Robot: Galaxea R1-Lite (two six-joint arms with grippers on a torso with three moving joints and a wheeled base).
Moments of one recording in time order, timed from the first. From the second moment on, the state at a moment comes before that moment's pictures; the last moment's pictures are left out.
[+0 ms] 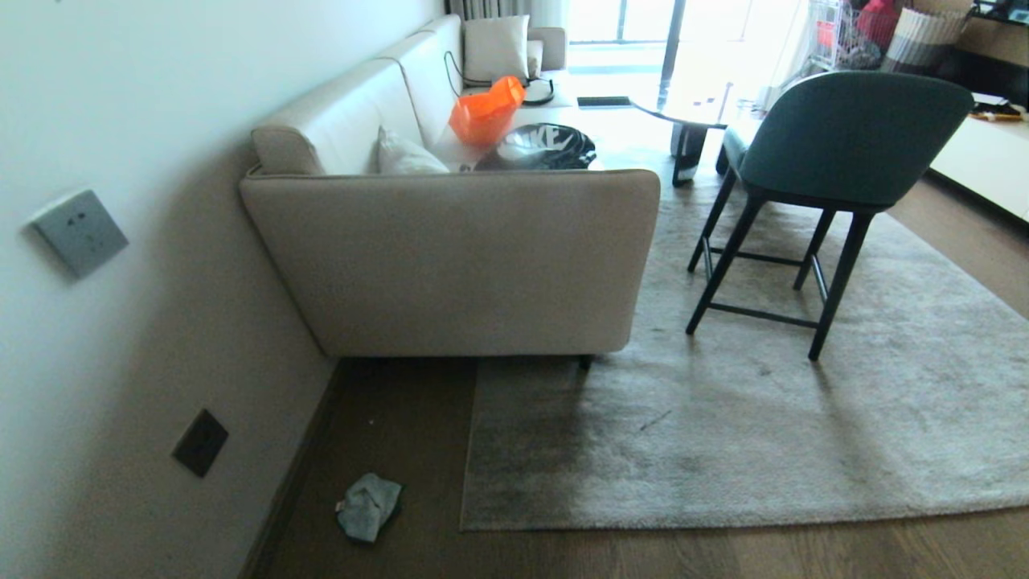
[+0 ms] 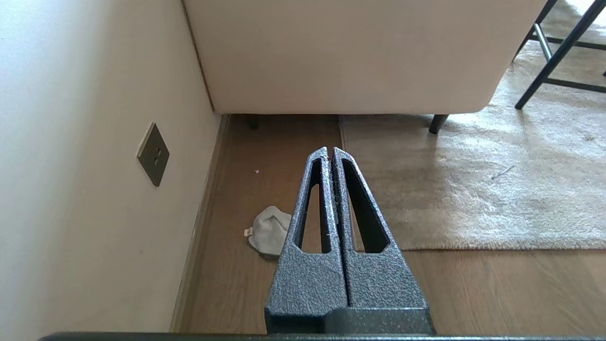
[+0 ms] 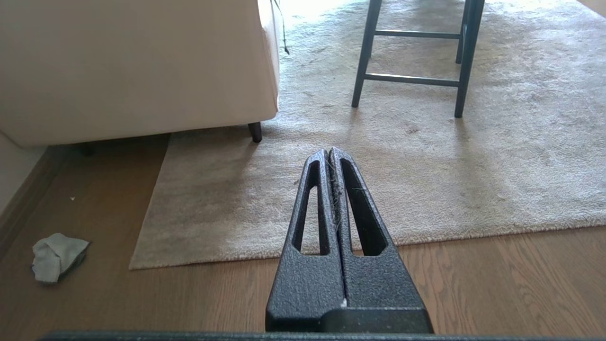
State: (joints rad) left arm -0.01 0.00 0.00 0.00 -0.01 -0.03; right arm 0.01 0.00 0.00 -0.01 -0.06 0.07
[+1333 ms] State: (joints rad) left arm -0.01 0.00 0.00 0.00 -0.02 -0.03; right arm 0.01 0.00 0.00 -0.01 -0.06 0.08
